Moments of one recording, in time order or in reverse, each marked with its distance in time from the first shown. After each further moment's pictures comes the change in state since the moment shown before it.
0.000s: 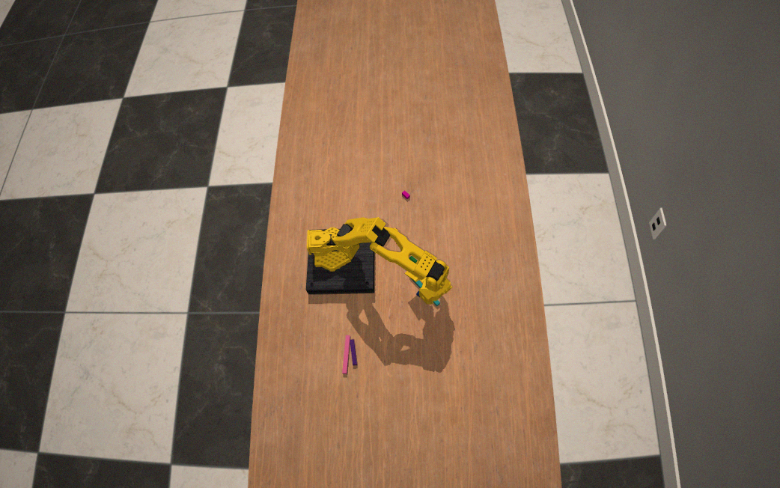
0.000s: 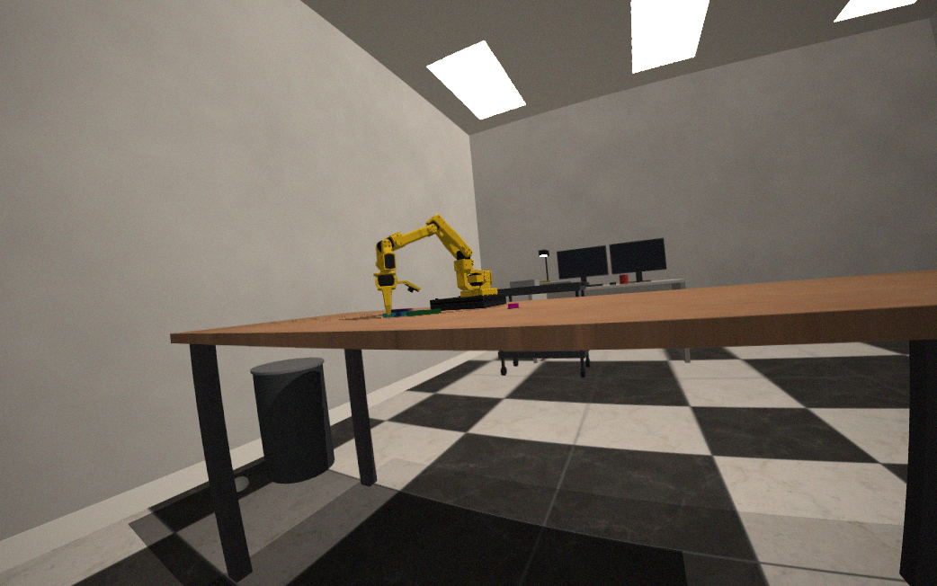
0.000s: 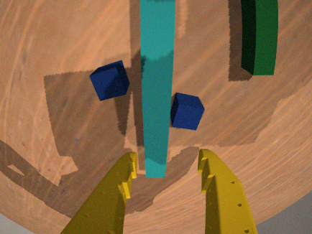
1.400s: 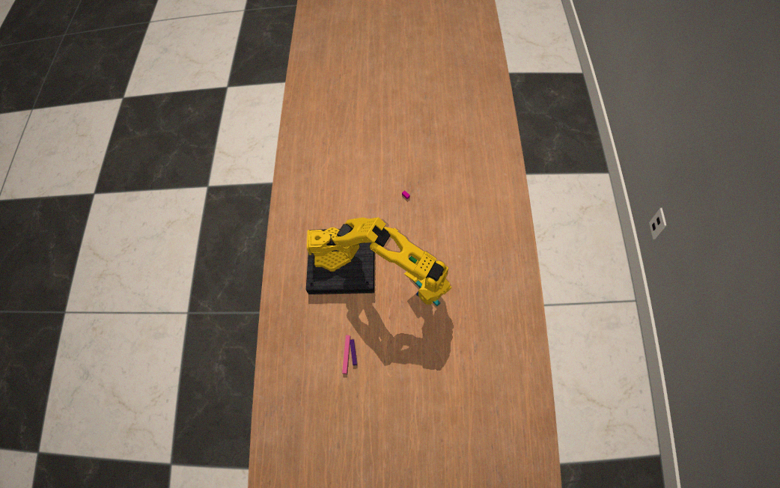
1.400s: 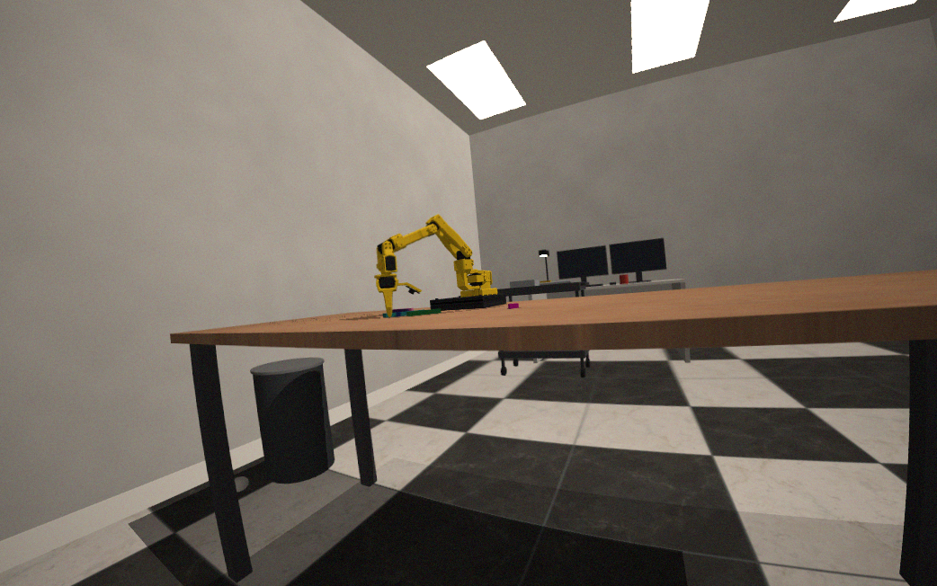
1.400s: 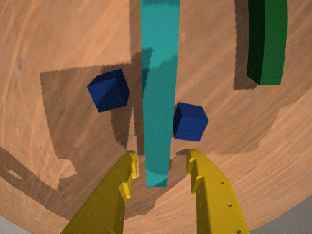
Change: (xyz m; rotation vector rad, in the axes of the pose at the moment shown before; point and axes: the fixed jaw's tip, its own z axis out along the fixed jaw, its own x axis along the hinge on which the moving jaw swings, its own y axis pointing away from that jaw) arm -0.002 0.001 0.005 -0.001 -0.004 0.000
